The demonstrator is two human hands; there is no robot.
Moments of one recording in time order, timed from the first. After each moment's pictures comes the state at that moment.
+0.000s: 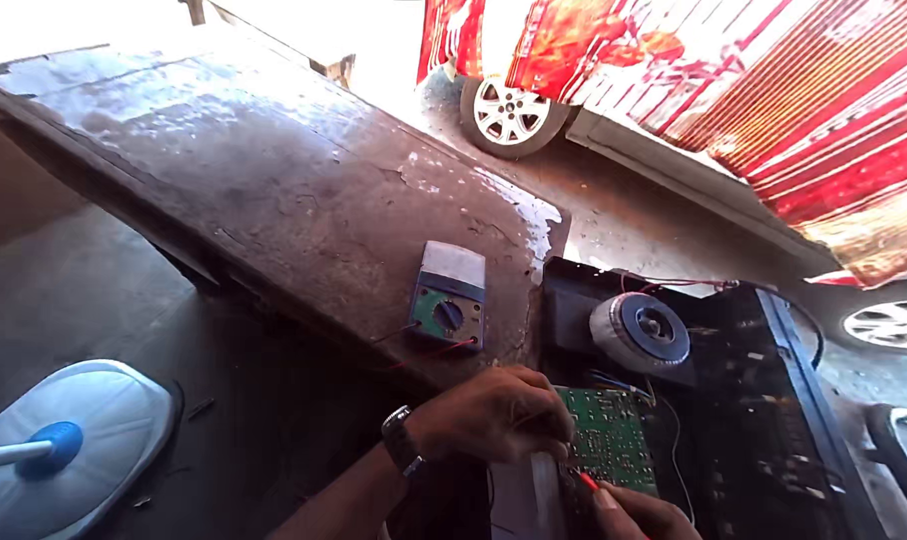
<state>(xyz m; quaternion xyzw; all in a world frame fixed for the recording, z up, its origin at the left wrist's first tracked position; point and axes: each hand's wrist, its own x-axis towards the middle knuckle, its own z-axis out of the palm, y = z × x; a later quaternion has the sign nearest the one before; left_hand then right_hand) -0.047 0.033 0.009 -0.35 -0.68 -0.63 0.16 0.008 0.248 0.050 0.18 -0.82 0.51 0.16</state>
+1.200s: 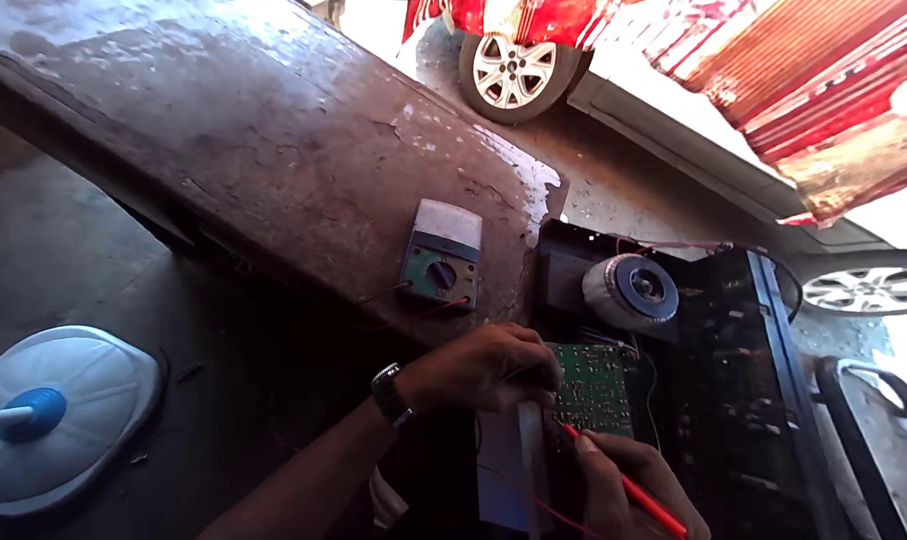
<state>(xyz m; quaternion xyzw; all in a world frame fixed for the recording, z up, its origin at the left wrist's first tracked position) -0.045 0.031 0.012 -0.34 -0.69 -0.62 0.15 0.013 0.249 0.050 0.18 -0.84 0.49 0.17</state>
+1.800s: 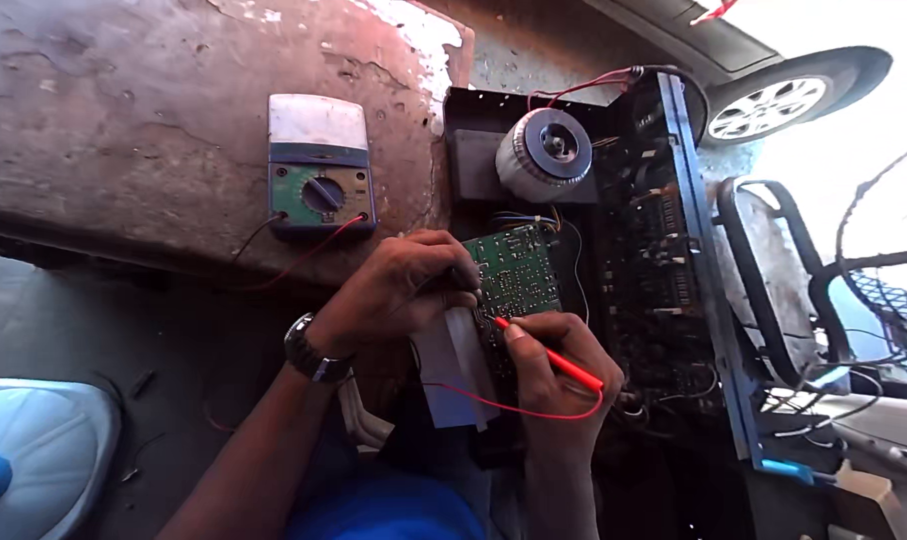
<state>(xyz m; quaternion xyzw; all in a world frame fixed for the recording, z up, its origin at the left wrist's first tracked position) -0.037 0.030 0.009 -0.33 -0.70 -0.62 0.13 0.012 0.247 0.048 0.16 -0.82 0.51 0.19</state>
